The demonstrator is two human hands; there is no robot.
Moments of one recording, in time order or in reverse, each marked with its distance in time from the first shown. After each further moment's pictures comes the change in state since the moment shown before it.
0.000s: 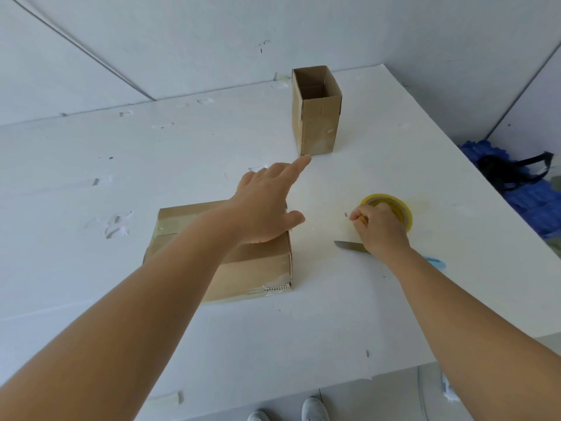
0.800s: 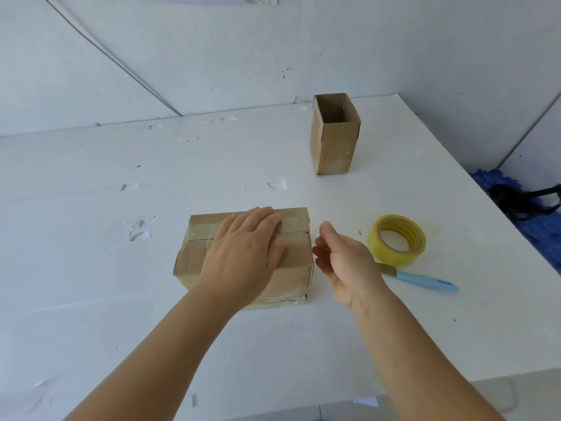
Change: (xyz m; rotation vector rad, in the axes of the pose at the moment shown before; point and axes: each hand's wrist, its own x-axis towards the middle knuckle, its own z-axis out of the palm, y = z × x) left_hand -0.080 -0.013 0.018 0.125 0.321 -0.153; right_hand -0.073 -0.124 -0.002 1.247 -0.191 0.475
